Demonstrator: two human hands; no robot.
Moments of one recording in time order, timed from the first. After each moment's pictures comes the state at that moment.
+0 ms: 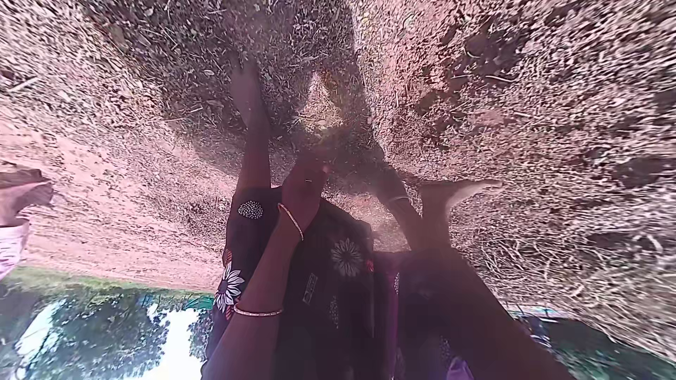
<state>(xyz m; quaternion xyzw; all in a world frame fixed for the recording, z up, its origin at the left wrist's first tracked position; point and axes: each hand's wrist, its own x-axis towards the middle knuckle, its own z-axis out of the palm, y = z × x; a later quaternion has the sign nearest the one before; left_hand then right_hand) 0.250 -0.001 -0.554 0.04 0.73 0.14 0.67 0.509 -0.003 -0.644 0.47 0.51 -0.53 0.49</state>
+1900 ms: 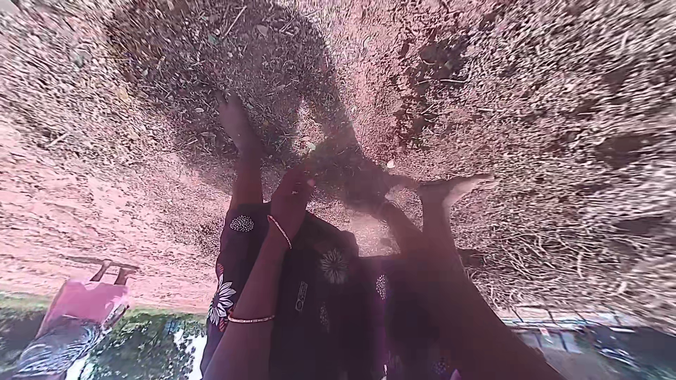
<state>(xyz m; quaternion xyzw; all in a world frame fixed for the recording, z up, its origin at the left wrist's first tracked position) 0.264 0.003 -0.560 0.09 0.73 0.10 0.67 0.525 -0.015 -0.648 0.34 0.30 -0.65 0.61</state>
